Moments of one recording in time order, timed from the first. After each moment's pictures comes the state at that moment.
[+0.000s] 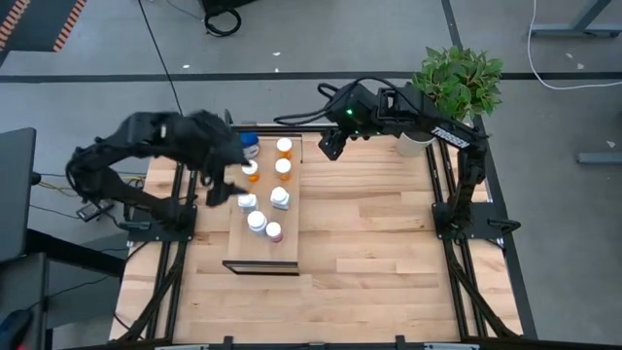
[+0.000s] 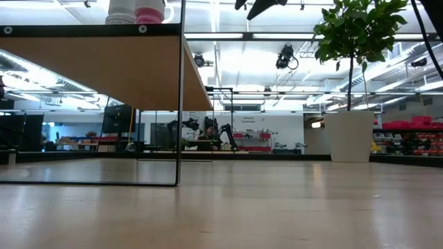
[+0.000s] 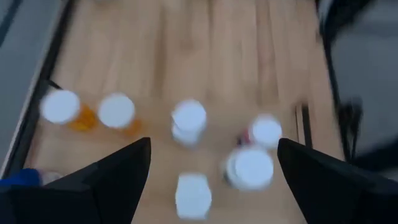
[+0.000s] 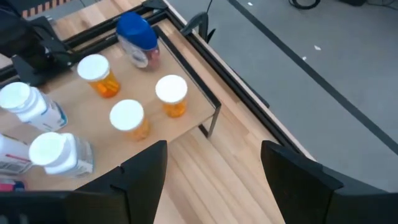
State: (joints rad) left arm 0.11 1.30 1.80 -1.32 0.08 -0.01; right arm -0.18 1.84 2.36 -1.34 0.32 0.33
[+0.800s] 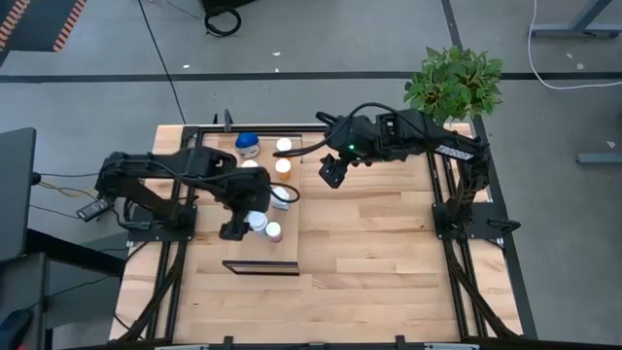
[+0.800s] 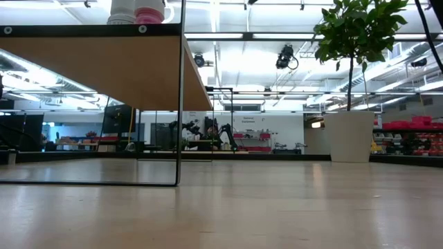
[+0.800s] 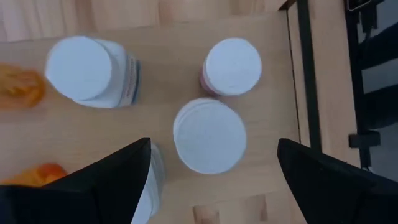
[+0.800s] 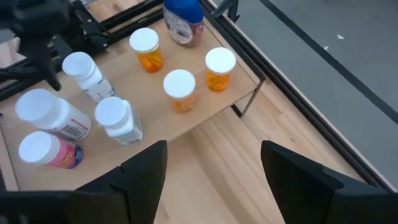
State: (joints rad) left arm -0.11 1.48 1.69 -1.42 0.07 0.04; right arm 0.01 1.84 2.36 -1.41 0.37 0.49
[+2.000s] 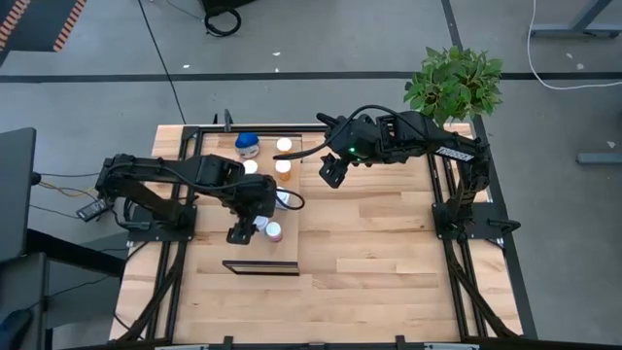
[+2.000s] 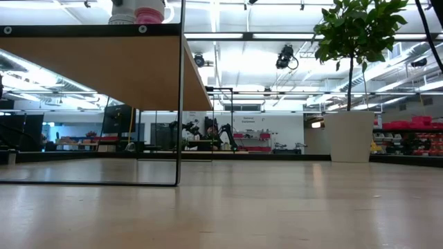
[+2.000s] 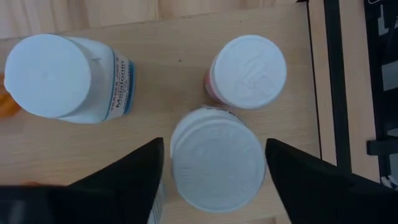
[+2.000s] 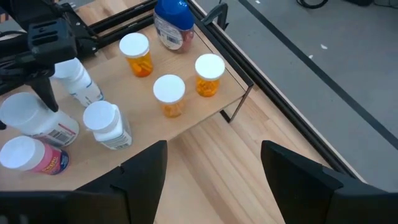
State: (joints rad) left arm -0.12 1.49 1.56 -1.30 0.05 0.04; right arm 0.02 1.84 2.36 -1.41 0.43 0.48
